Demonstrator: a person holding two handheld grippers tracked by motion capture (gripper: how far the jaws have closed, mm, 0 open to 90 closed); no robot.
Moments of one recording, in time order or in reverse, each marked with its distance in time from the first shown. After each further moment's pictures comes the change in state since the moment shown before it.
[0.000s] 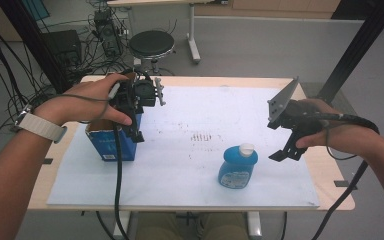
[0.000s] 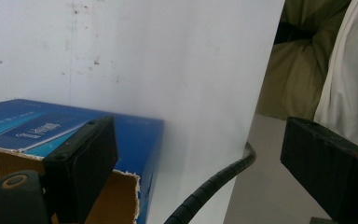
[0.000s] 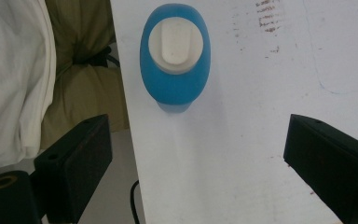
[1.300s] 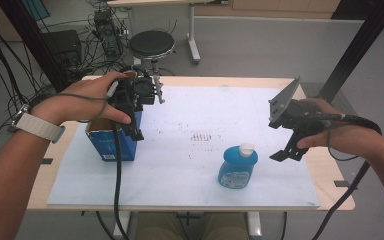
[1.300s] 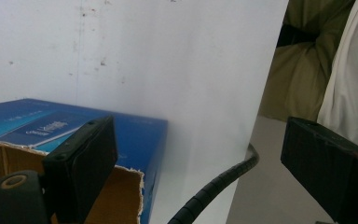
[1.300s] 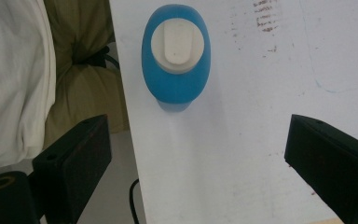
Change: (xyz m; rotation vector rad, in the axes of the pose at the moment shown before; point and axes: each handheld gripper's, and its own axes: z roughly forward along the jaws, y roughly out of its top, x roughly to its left) left arm -0.002 -0.002 -0.005 -0.008 0.021 -0.005; right arm 0.003 0.001 -0.004 0.004 -0.013 0.000
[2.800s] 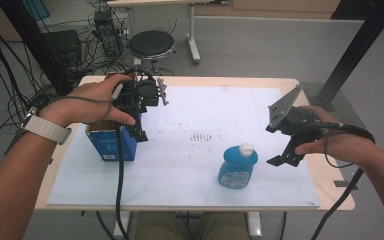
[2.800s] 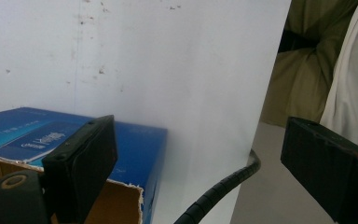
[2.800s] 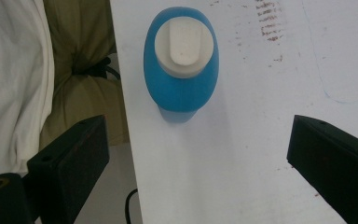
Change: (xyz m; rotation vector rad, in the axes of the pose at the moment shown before) left arm 0.001 0.007 0.009 -0.015 -0.004 0.010; right arm 0.004 -0.010 0.016 -0.063 0.001 0.000
